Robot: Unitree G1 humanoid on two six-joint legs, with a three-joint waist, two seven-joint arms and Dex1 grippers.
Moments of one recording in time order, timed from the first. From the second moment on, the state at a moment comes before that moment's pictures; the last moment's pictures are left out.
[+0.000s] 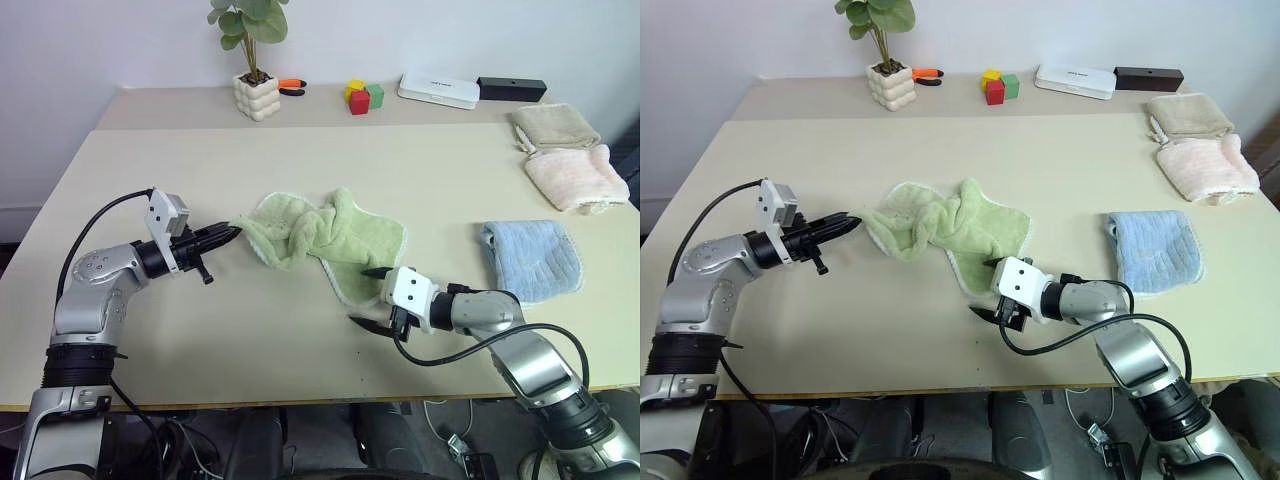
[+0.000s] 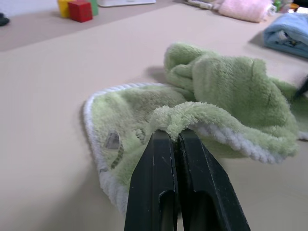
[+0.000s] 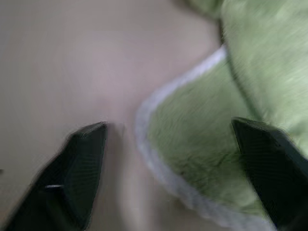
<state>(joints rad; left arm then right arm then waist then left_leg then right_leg) -0.38 0.64 0.14 0.15 -0.45 0.26 -1.01 -0.21 -0.67 0.29 -0.27 0.07 0.28 0.86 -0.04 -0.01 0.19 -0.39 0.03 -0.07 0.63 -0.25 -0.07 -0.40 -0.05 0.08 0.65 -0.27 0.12</state>
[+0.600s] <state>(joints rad) -0.25 0.77 0.15 0.05 -0.47 0.34 -1.09 -0.20 -0.79 0.14 -0.24 0.13 0.30 0.97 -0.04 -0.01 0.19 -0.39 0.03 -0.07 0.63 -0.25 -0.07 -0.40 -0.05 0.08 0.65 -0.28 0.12</state>
